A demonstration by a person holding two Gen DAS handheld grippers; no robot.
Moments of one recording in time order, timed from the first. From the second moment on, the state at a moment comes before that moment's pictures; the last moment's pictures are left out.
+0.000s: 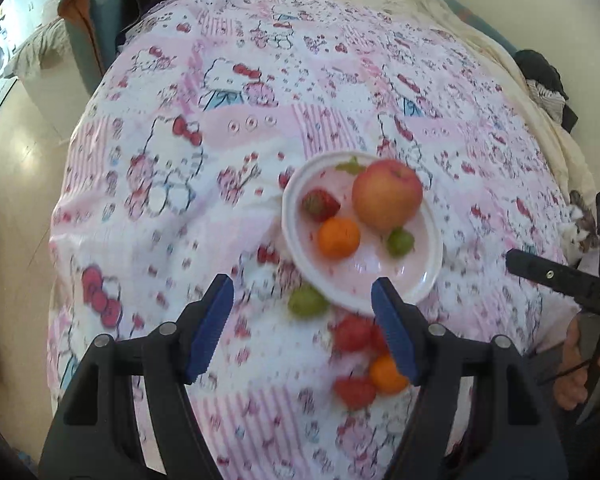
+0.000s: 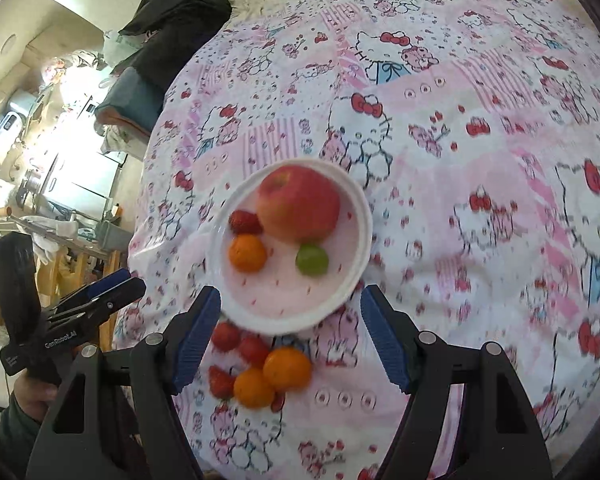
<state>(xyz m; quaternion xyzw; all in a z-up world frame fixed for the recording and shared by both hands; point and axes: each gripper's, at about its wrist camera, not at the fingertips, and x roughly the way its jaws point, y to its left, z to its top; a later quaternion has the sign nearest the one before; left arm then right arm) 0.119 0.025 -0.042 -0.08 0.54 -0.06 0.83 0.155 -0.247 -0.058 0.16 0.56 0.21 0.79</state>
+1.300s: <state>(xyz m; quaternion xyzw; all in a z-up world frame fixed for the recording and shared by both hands) 0.075 -0.095 -0.130 0.19 0.64 -0.19 0.72 0.117 -0.271 -0.089 0.18 0.59 0.15 0.77</state>
